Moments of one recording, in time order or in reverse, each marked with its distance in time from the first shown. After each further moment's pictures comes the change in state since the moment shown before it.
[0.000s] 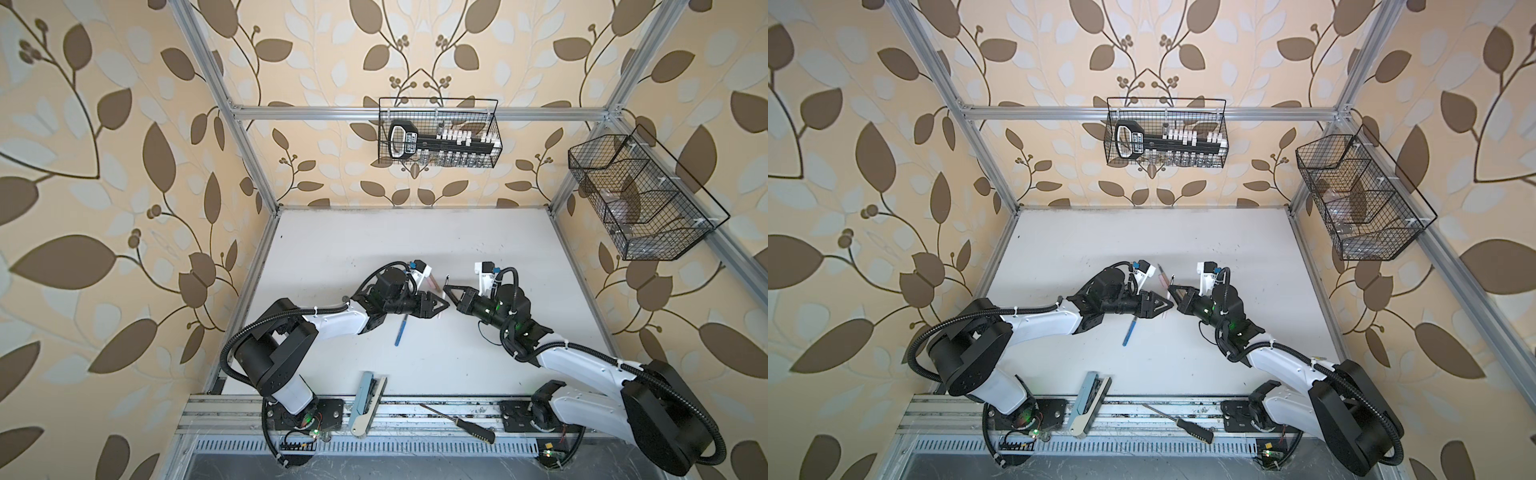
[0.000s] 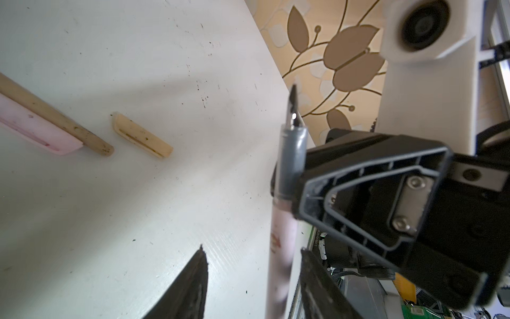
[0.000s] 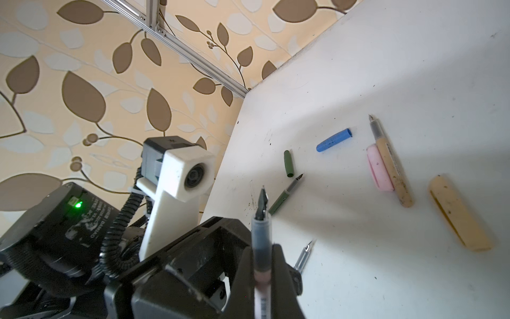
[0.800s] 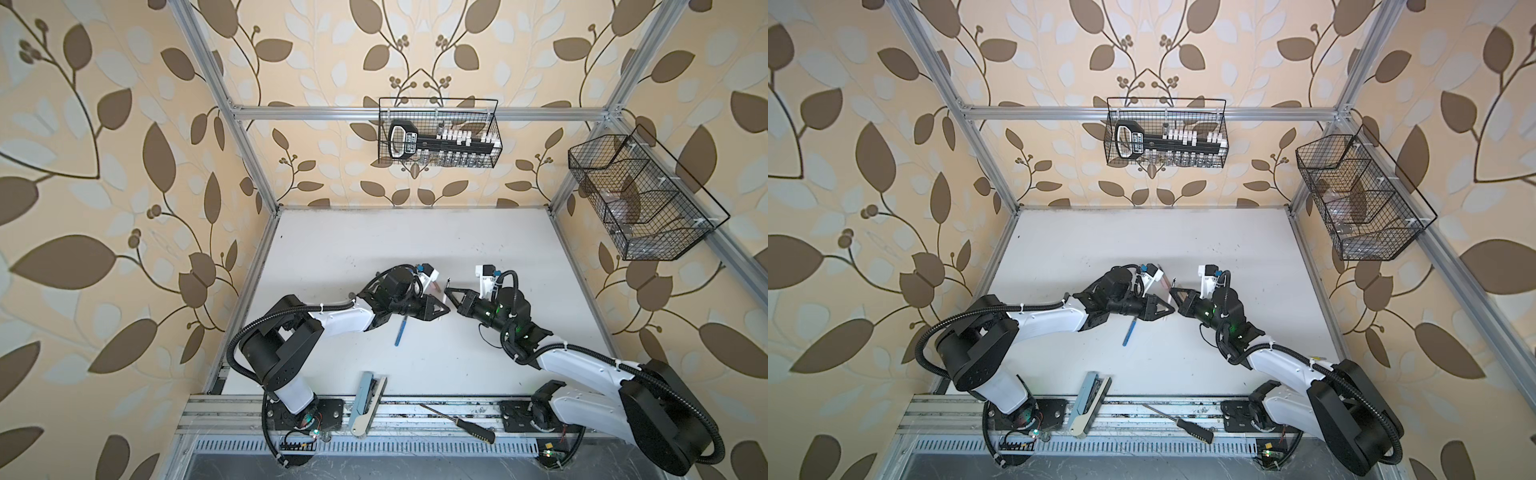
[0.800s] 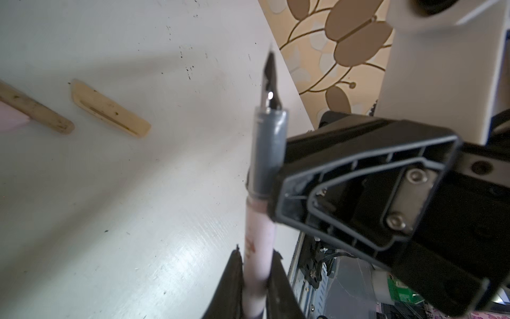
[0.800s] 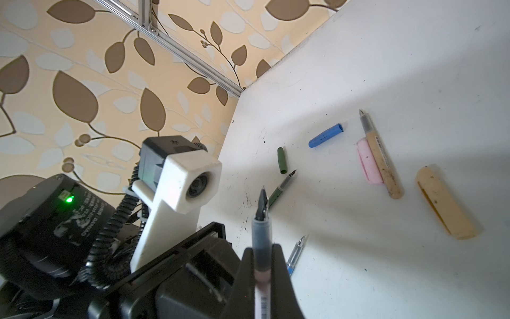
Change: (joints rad) left arm -0.017 0.032 0.052 -0.091 0.059 0.024; right arm 0.000 -0.002 -0.037 0.021 0.019 0.000
